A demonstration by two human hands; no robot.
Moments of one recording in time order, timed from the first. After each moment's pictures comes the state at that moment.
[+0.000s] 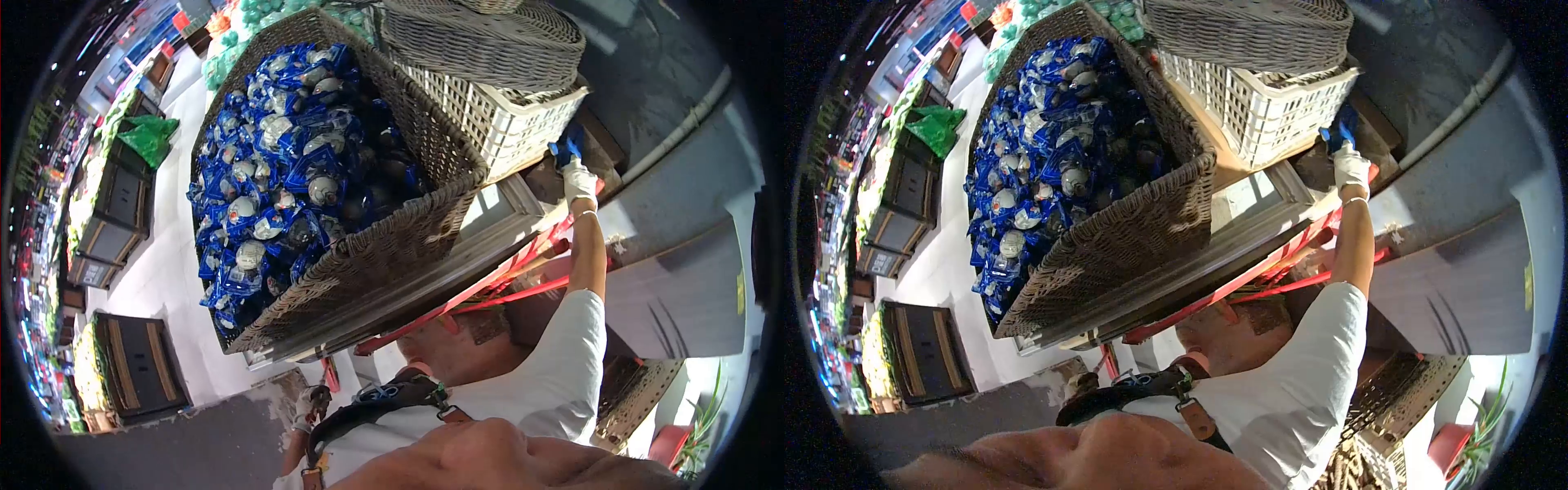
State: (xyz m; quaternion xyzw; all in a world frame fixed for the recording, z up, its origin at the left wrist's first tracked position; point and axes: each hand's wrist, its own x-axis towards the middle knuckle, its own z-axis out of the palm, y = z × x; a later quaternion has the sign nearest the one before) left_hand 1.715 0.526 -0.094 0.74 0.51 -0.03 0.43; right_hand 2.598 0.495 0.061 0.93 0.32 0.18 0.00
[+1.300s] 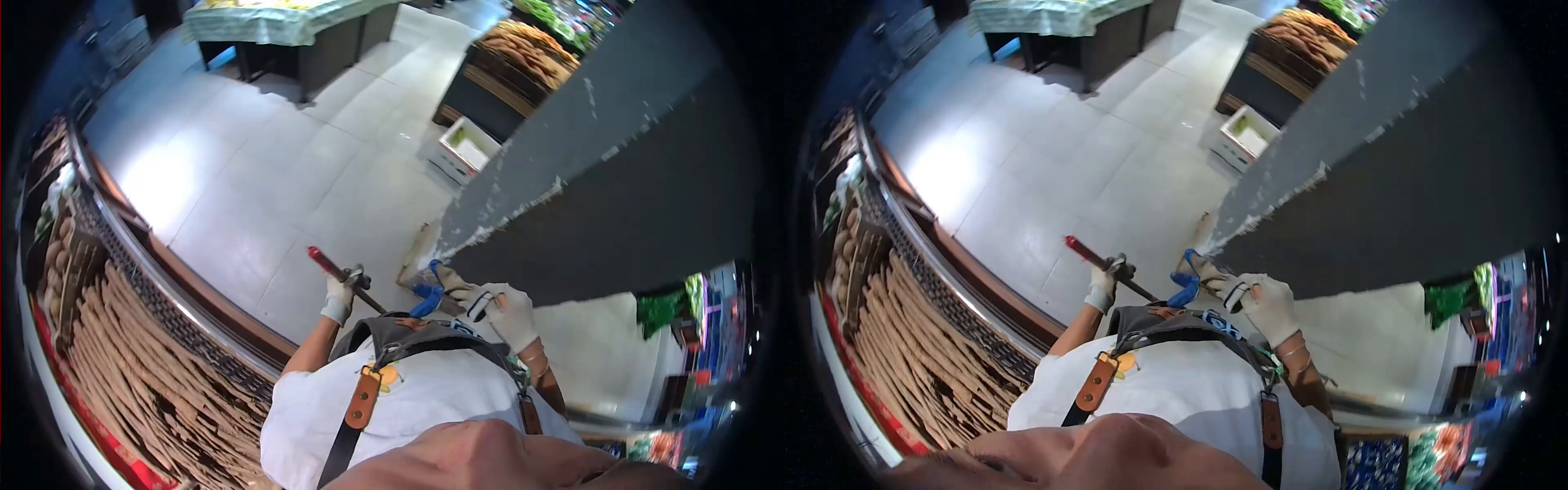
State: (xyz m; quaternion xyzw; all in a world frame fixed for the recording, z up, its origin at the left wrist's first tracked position) left_hand 1.539 0.033 -0.058 0.28 -0.44 -0.85 0.04; right_hand 1.531 0.328 0.196 -0.21 0.93 -0.29 -0.01
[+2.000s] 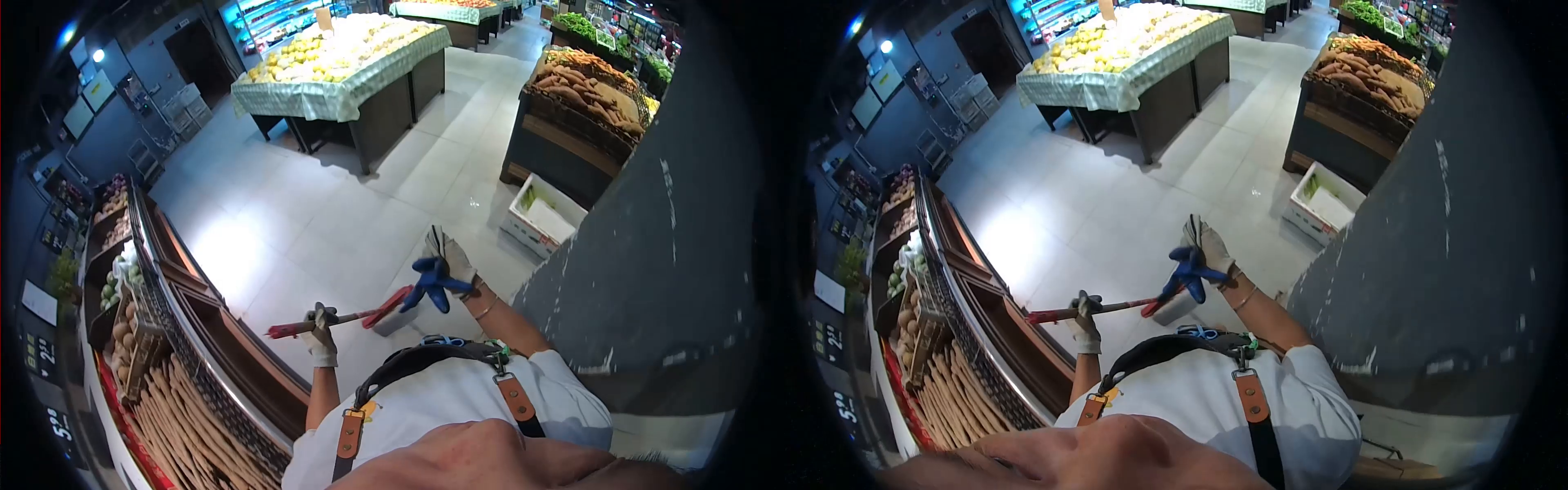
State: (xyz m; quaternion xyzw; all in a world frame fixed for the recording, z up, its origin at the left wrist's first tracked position) left_hand 1.369 -0.136 0.015 0.29 -0.57 -0.66 0.38; right_hand 1.133 0.097 0.077 -0.14 0.33 -0.84 0.40
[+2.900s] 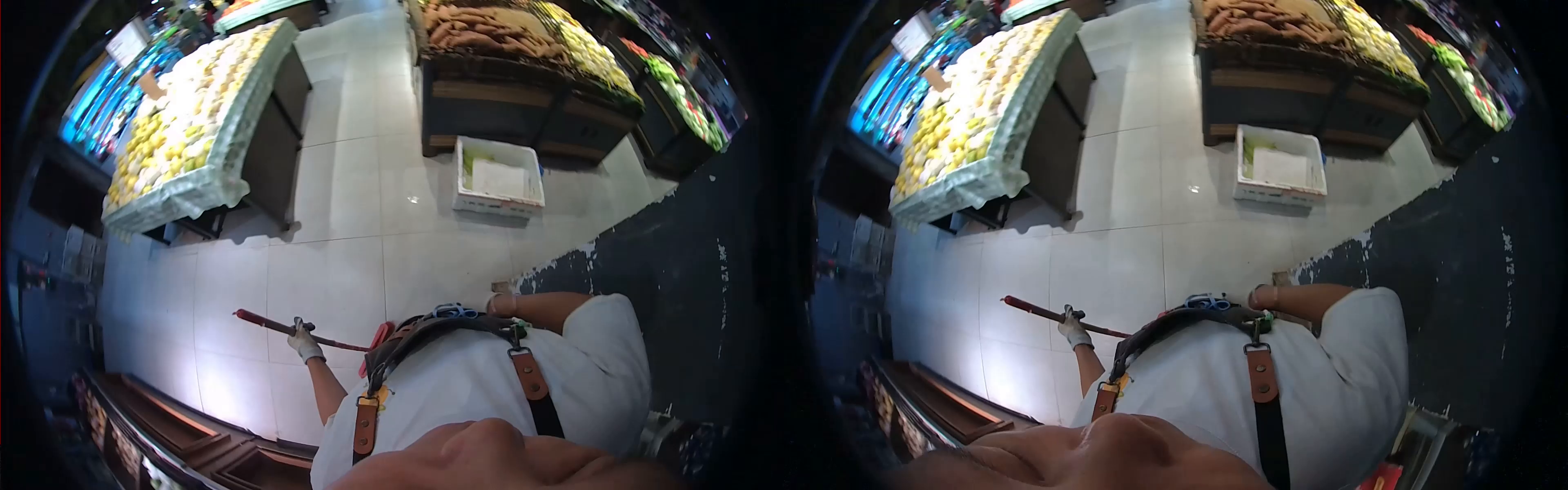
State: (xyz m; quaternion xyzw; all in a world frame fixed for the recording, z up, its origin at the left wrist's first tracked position) left_hand 0.914 -0.388 -0.114 0.43 -0.55 -0.68 0.22; right_hand 0.919 0.105 -0.009 -0.17 0.85 -0.26 0.43
